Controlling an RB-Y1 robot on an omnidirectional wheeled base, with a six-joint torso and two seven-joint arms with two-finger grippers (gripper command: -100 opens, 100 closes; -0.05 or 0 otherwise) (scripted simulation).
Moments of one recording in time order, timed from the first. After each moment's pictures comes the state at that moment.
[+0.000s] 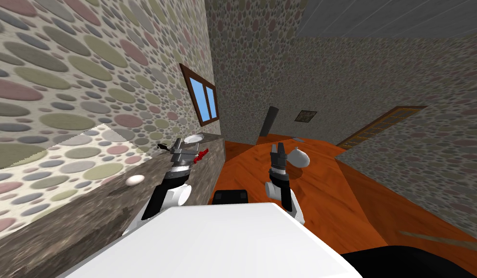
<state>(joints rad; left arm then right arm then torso) 0.50 0.13 -0.02 -2.23 0.17 -0.42 0.28 0.48 -0.01 -0.07 -2.22 0.07 -0.61 0.10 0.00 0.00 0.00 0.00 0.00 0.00</state>
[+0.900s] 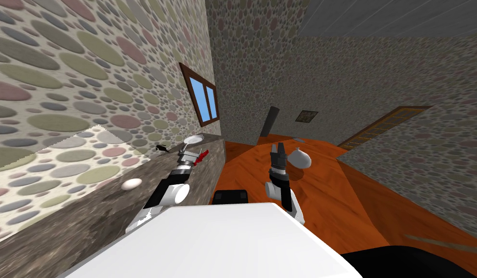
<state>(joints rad) 0.47 0.17 0.03 -2.14 0.37 -0.19 0.44 0.48 -0.01 -0.07 -2.22 0.07 -0.61 0.10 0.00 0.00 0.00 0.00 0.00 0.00</state>
